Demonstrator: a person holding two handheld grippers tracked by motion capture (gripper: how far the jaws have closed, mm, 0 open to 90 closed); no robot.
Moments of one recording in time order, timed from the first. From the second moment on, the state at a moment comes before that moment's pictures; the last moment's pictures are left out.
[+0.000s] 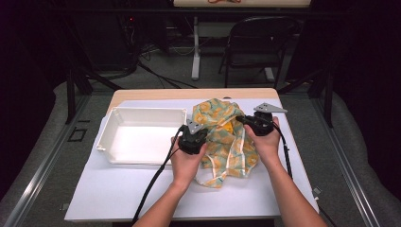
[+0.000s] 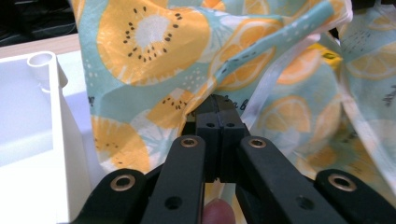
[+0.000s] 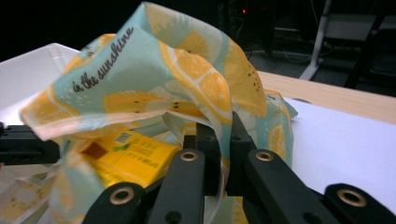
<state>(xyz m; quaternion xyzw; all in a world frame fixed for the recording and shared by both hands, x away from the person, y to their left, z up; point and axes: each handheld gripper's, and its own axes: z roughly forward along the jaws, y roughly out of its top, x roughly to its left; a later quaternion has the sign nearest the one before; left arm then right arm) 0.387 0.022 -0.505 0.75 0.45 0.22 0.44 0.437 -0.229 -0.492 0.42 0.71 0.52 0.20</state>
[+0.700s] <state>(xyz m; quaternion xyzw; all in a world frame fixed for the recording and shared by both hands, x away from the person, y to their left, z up) 0.396 0.000 -0.551 0.78 0.47 0.21 0.35 0.459 -0.223 -0.545 0.47 0.76 0.43 0.12</state>
